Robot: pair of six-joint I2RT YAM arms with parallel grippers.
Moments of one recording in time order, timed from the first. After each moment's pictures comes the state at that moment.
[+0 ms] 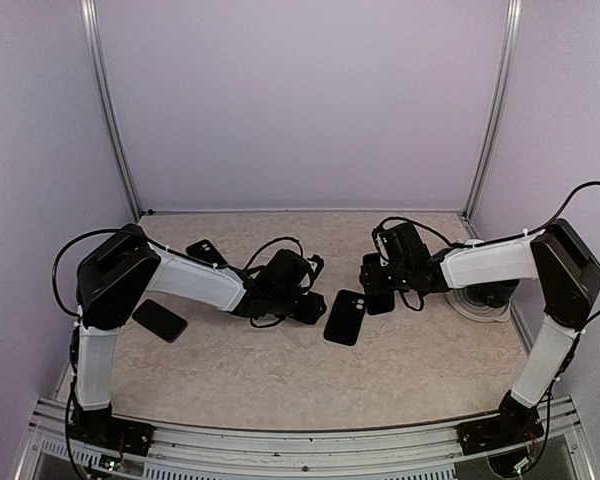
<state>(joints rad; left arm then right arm) -0.91 2.12 1.30 0.07 -0.05 -0.34 0.62 1.74 0.99 0.00 0.23 0.29</state>
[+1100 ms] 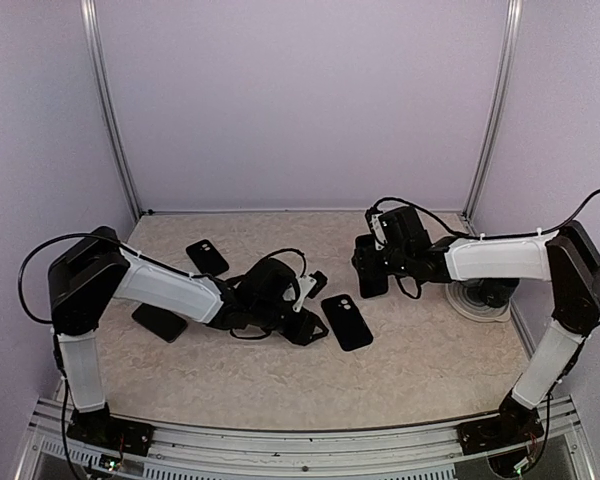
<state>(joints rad) -0.95 1.97 1.10 0.13 0.21 -0.25 0.65 1.71 1.06 -0.01 0.23 0.23</state>
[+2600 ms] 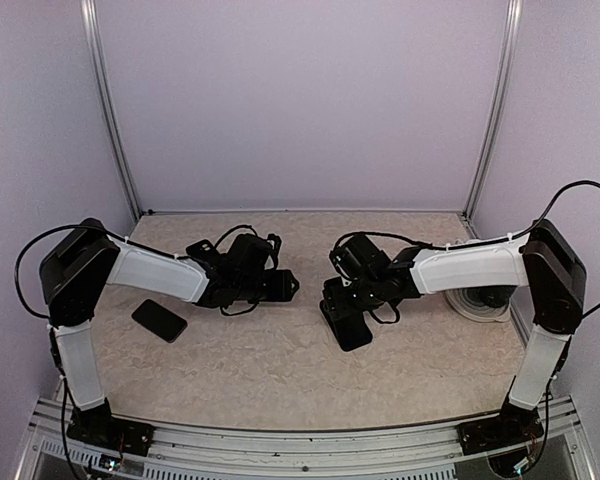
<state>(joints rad) -0.79 1.93 1.11 0.18 -0.08 -0.54 0.87 1.82 1.18 -0.31 0.21 0.42</state>
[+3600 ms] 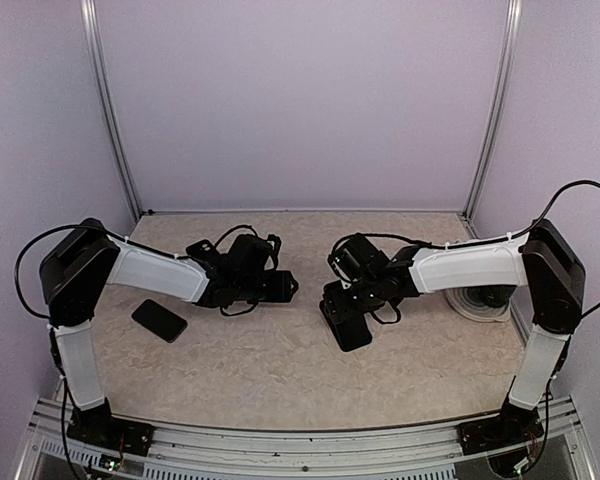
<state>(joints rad) -0.79 1.93 1.11 0.16 -0.09 -0.52 0.87 1.82 1.19 -0.36 0.19 0.39</state>
